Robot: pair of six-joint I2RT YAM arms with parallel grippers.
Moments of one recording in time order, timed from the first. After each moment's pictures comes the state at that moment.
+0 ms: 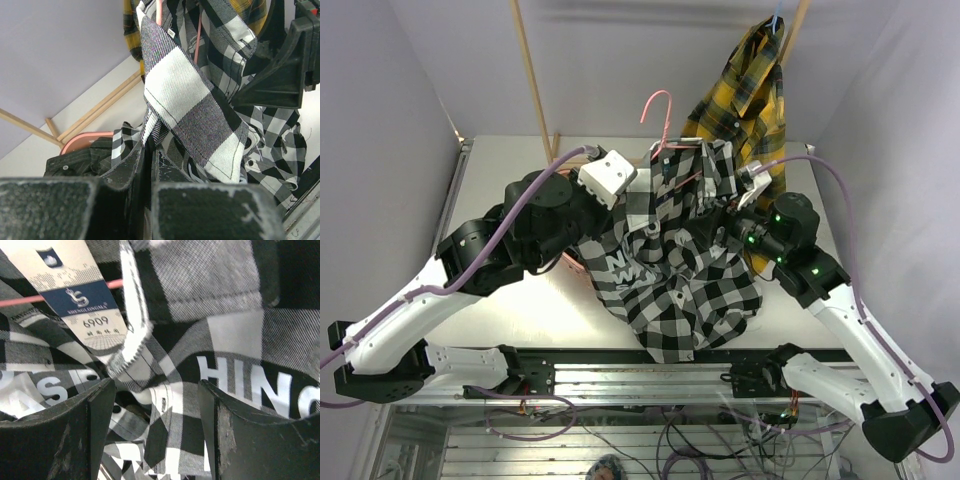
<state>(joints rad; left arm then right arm) -1.09 1.16 1.66 -0.73 -0.43 0.12 0.48 0.90 0.95 -0.26 -0.31 0.26</state>
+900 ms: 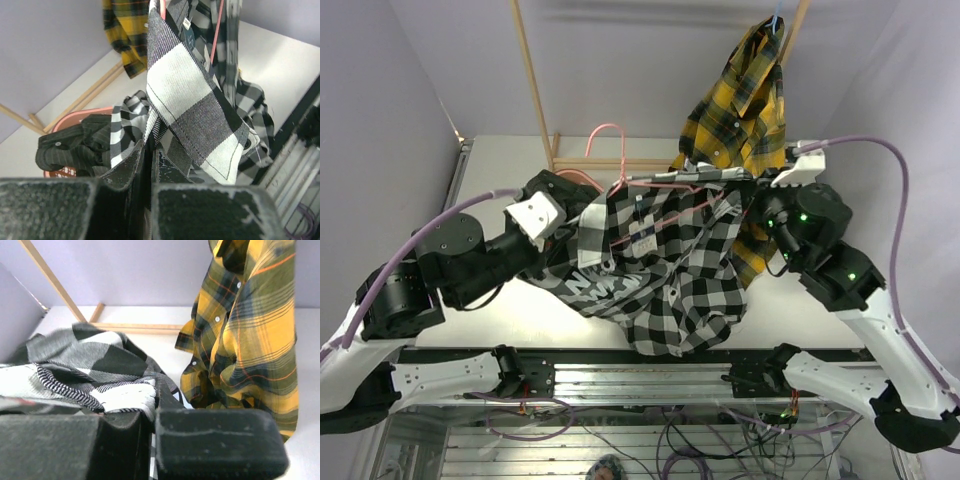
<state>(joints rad) -1.09 0.86 1.54 -0.85 -0.32 0.10 0.68 0.93 1.24 -0.43 0.46 0.23</state>
